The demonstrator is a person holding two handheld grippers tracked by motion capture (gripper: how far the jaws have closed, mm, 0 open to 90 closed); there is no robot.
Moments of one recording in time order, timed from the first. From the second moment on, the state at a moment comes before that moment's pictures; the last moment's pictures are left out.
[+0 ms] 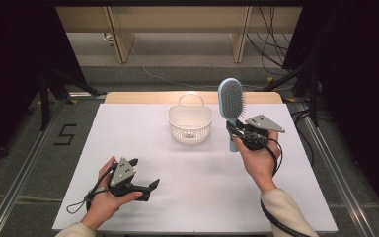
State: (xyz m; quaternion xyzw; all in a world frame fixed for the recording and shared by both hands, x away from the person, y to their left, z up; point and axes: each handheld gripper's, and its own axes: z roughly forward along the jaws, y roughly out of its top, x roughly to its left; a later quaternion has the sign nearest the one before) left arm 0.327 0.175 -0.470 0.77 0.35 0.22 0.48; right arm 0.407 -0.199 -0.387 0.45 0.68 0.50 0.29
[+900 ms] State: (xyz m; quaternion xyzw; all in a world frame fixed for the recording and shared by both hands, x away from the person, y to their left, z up) left arm 0.327 0.175 -0.469 0.77 0.35 0.22 0.48; right arm 0.416 -0.187 -0.382 0.44 0.68 0.50 0.30
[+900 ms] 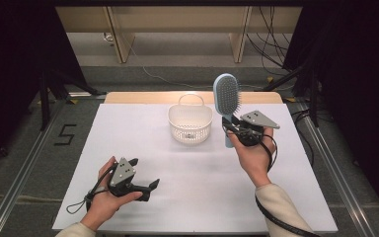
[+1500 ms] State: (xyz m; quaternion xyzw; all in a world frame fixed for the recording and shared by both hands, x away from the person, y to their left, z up) left arm 0.326 0.175 -0.469 0.77 0.35 0.22 0.48; right arm 0.422 -0.180 -0.380 0.43 0.68 0.51 0.30
